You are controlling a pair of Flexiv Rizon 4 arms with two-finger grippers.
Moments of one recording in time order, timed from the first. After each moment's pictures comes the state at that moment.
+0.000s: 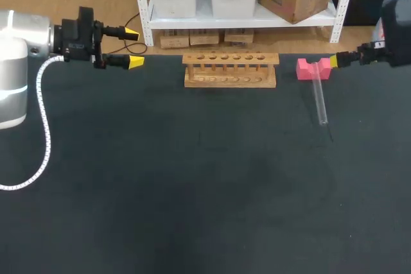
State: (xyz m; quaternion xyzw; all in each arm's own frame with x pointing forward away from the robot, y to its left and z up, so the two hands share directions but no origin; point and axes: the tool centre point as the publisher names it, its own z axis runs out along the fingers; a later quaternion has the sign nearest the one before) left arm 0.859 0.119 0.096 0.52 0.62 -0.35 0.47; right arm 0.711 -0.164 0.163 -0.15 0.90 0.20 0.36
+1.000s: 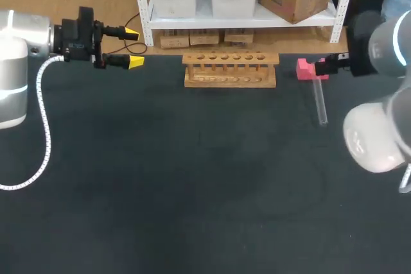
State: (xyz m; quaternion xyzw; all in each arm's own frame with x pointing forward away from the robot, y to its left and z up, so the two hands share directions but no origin) left arm 0.859 0.119 0.096 0.52 0.62 -0.35 0.47; right arm 0.752 -0.167 0.103 -0.07 0.93 0.05 0.35
